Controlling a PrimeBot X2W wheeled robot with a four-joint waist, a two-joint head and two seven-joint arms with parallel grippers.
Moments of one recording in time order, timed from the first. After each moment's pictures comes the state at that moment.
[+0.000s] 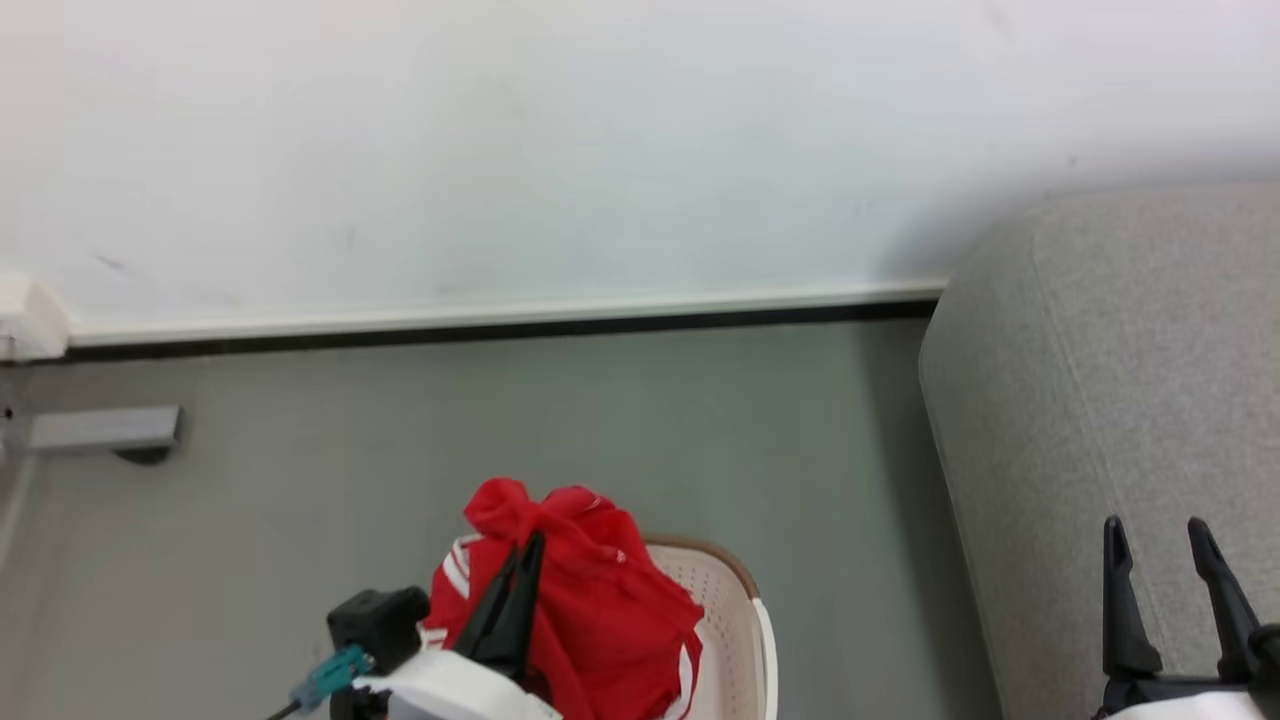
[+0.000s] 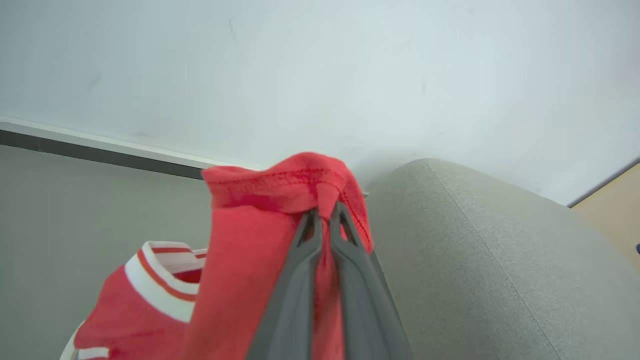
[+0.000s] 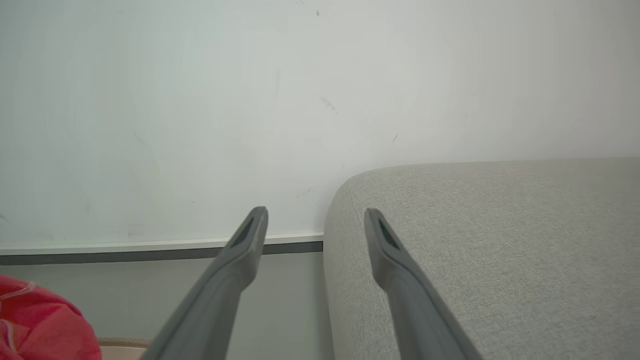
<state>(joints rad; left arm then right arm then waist) -0.23 0.05 -0.33 0.42 -0.53 -0.10 -0.26 -0.06 -0.05 -0.12 0.20 0.17 0.13 -0.26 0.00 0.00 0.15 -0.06</state>
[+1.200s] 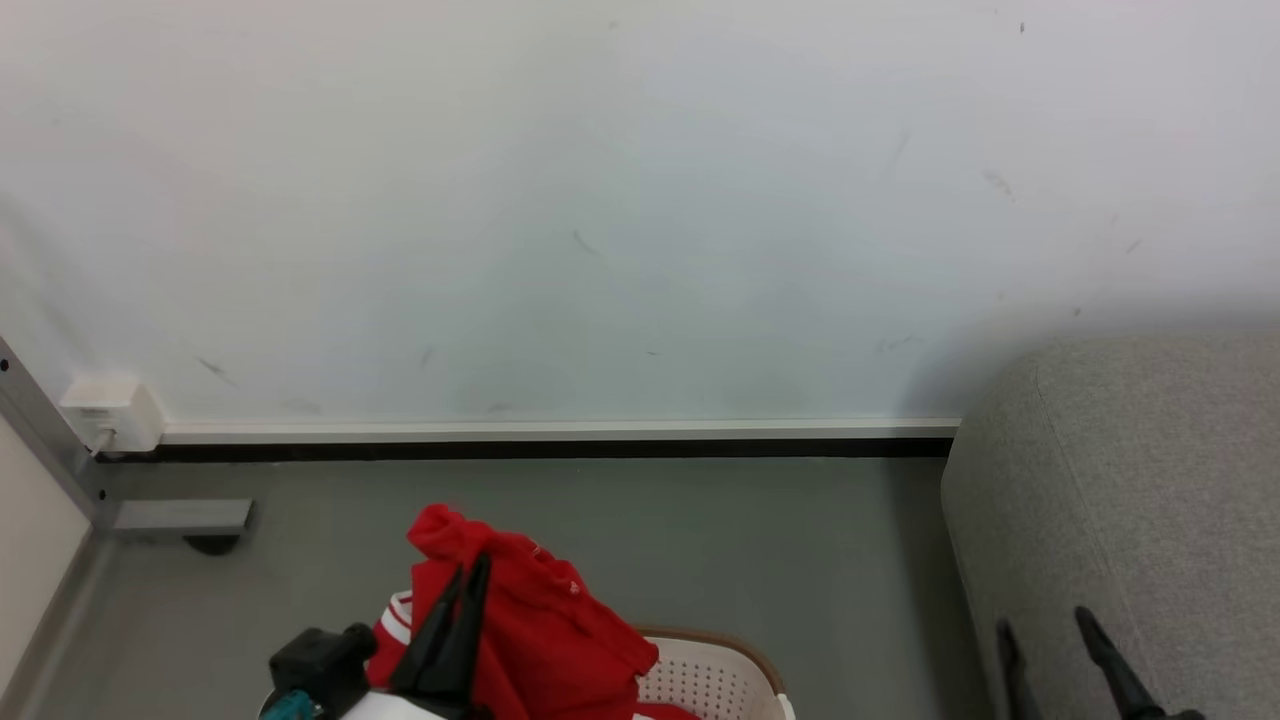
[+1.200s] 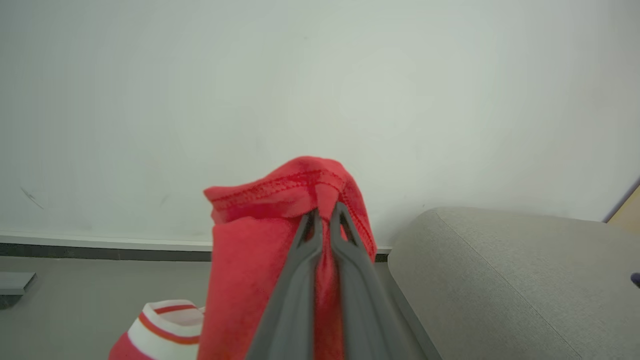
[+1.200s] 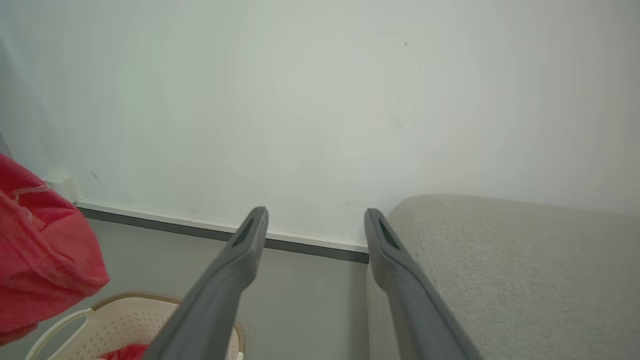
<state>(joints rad) -0.09 0.11 -0.24 0.25 -0.38 -0.12 -0.26 0.06 -0.05 0.00 0.23 0.06 0.13 -0.26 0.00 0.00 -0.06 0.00</state>
